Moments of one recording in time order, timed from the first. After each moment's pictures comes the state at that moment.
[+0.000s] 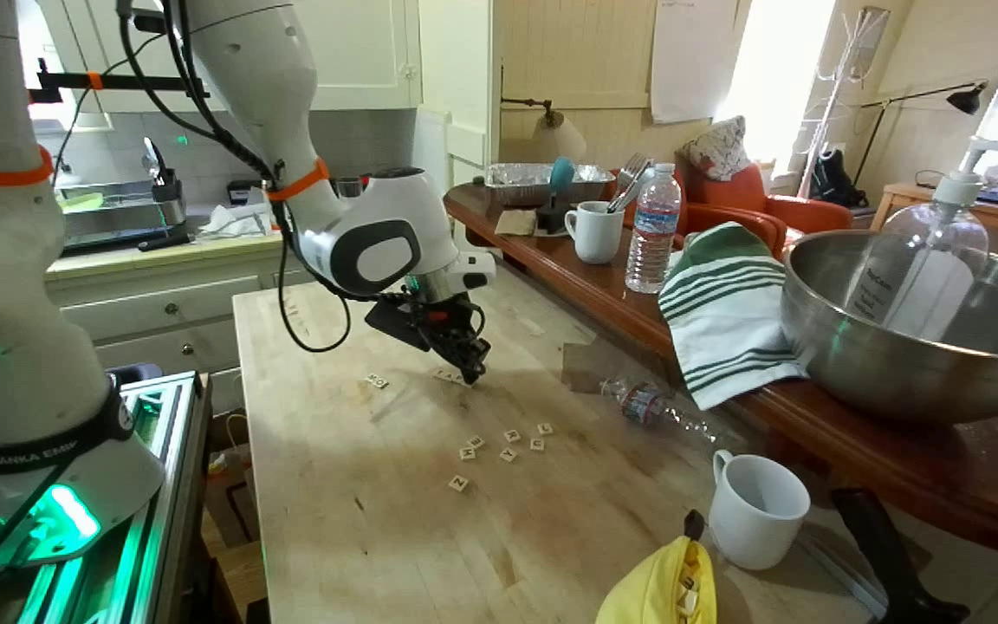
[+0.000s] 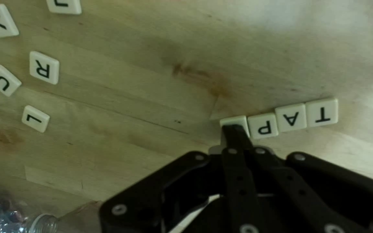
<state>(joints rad) 0.04 0.20 -0.09 -2.59 -0.31 3.08 -0.14</state>
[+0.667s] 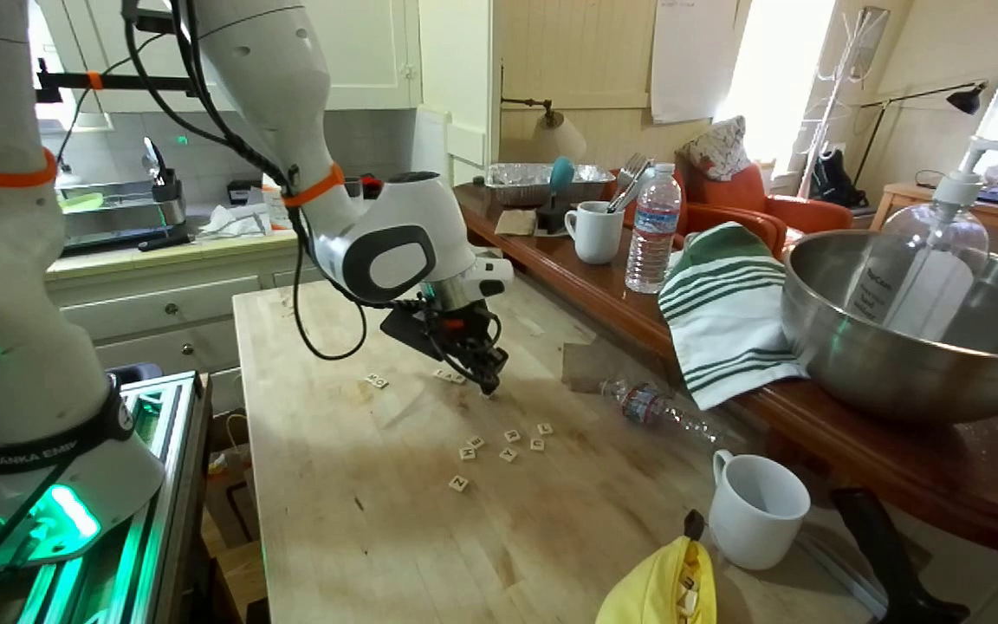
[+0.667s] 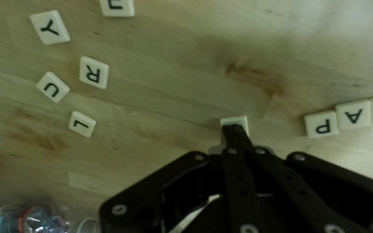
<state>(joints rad) 0.04 0.24 -0.15 -2.54 -0.32 3.08 -0.14</state>
